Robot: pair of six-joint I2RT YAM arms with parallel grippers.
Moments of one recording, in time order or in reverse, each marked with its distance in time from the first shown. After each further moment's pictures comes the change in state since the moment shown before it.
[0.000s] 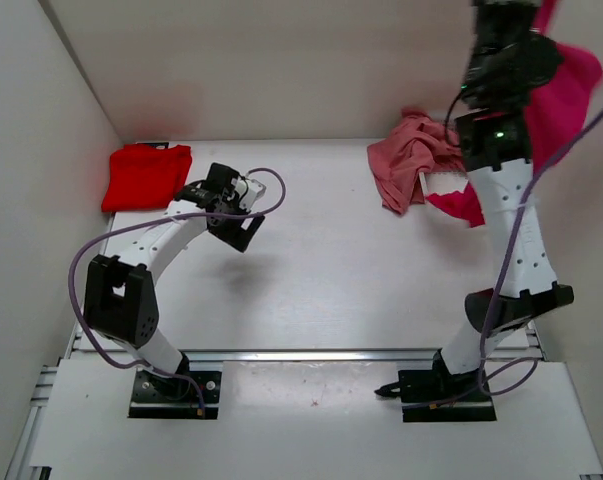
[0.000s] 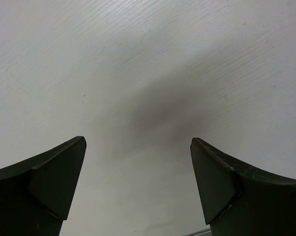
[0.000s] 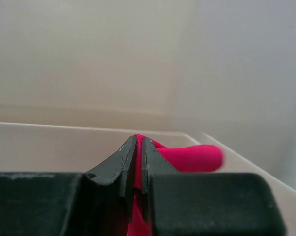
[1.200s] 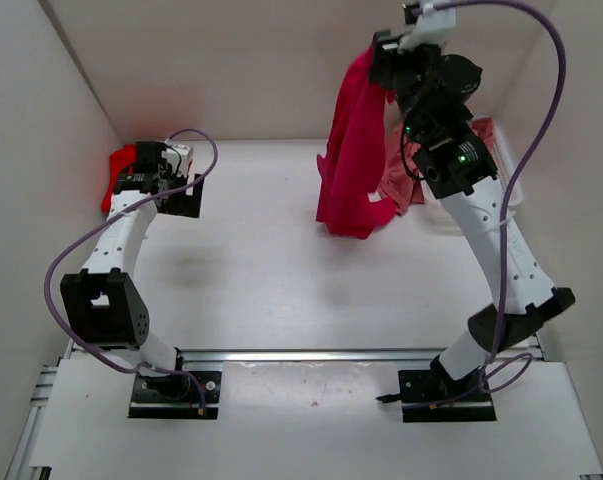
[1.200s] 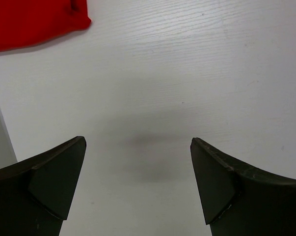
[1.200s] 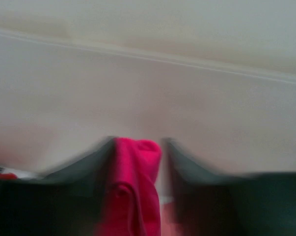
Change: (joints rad) left arm 0.364 -0.050 0.112 0.022 0.019 -0.088; right arm 0.370 -0.020 -0.033 -0.335 -0.103 0.338
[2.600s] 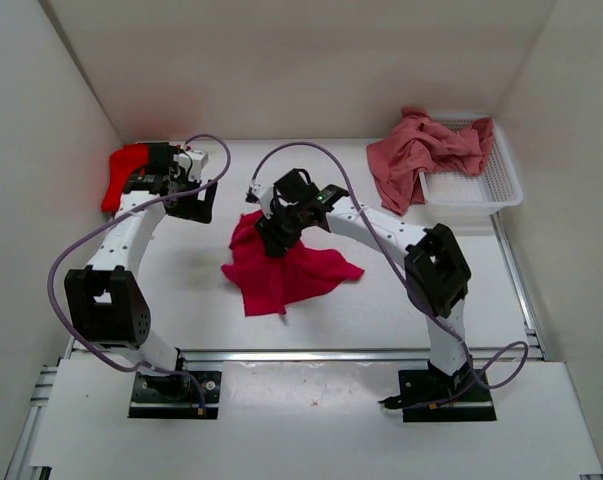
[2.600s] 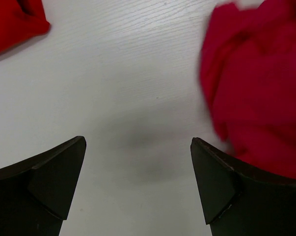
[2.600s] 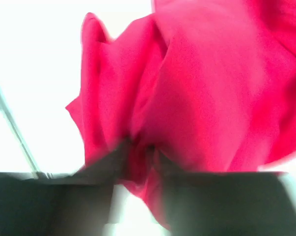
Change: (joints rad) left arm -0.066 0.011 -0.020 -0.010 0.060 0.026; right arm 0.148 0.388 -0.517 -0.416 -0.800 0.088
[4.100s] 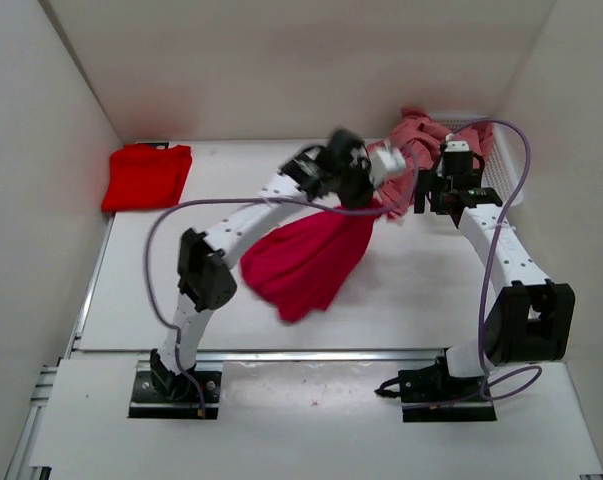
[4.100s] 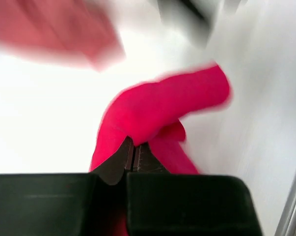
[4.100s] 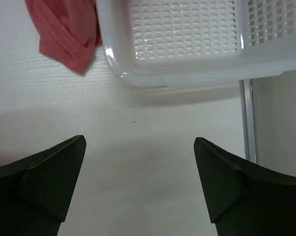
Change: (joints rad) left arm -0.785 0.603 0.816 -0.053 0.152 0.127; right arm -0.689 -0.578 -0.482 0.105 0.638 0.129
